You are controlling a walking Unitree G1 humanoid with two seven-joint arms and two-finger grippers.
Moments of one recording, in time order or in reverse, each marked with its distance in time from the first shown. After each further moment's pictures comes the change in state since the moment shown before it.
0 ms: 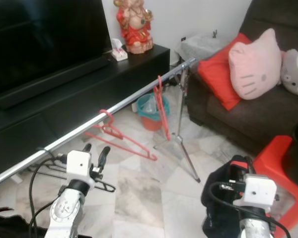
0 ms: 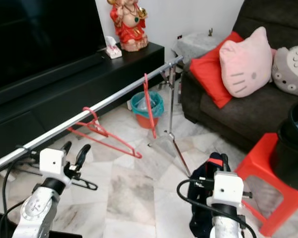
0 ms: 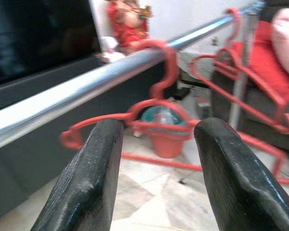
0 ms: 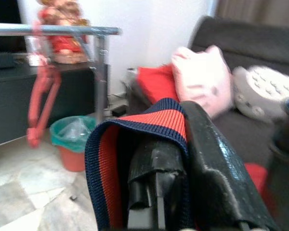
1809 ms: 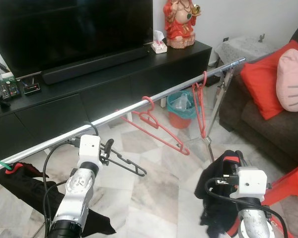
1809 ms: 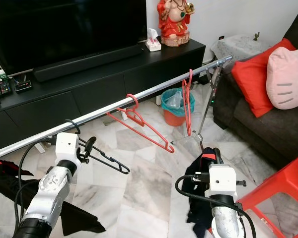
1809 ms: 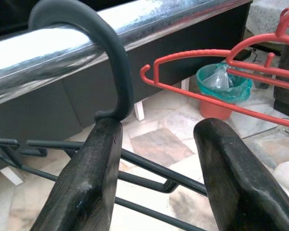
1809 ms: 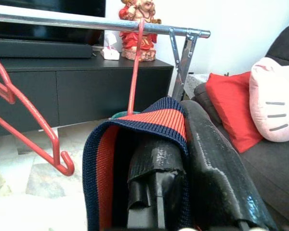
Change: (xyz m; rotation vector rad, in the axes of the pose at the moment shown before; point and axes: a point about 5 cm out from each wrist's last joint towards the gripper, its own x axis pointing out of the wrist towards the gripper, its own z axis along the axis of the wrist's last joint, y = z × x) left arm 0.051 -0.001 -0.011 -0.017 0.195 0.100; right arm 0.021 0.006 -0.009 -0.017 -0.007 0.123
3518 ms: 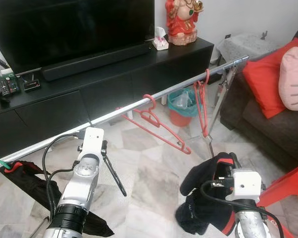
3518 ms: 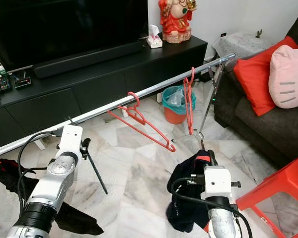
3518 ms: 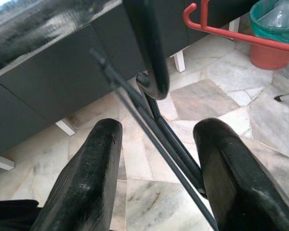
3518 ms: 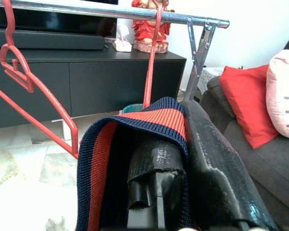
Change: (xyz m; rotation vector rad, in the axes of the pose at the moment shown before) left arm 0.012 0.002 0.006 0.132 0.220 0.147; right arm -0.003 0.008 -0.002 0.013 0.016 0.037
